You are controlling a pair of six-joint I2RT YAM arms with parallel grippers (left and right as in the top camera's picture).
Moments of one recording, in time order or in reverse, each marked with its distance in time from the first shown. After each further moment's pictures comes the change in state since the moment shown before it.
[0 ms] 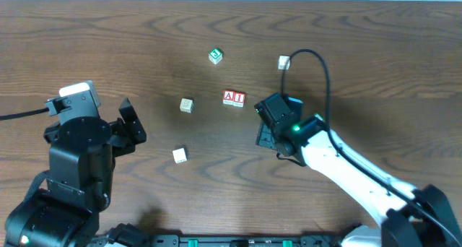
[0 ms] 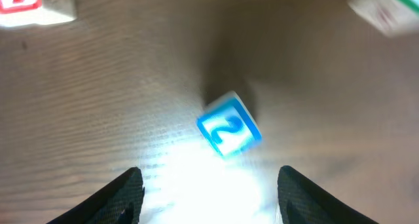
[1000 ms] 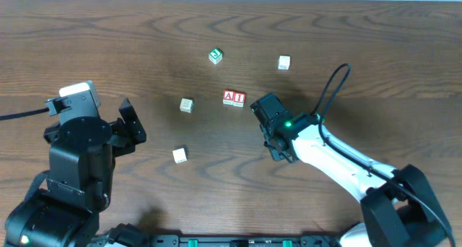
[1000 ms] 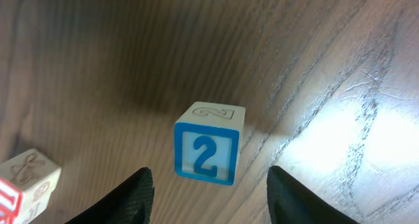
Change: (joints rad) left arm 0.000 0.000 0.000 0.000 0.000 0.000; right arm -0.006 0.127 -0.004 0.075 0.016 0.872
